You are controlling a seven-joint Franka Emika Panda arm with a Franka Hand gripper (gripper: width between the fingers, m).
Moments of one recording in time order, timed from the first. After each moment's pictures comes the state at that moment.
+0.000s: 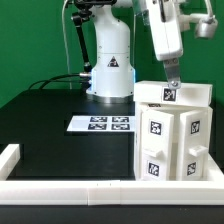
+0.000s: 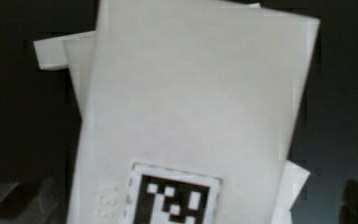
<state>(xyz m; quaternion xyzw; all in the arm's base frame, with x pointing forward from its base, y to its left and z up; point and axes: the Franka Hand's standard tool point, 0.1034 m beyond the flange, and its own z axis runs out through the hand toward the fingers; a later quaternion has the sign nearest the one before) 0.585 0.085 0.169 -0.64 0.75 0.02 0.13</state>
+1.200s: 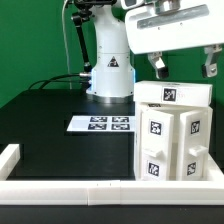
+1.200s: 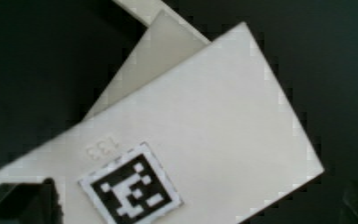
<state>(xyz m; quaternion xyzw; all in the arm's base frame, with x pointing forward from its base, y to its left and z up) 0.593 0.101 0.184 -0.93 0.36 0.00 0.10</state>
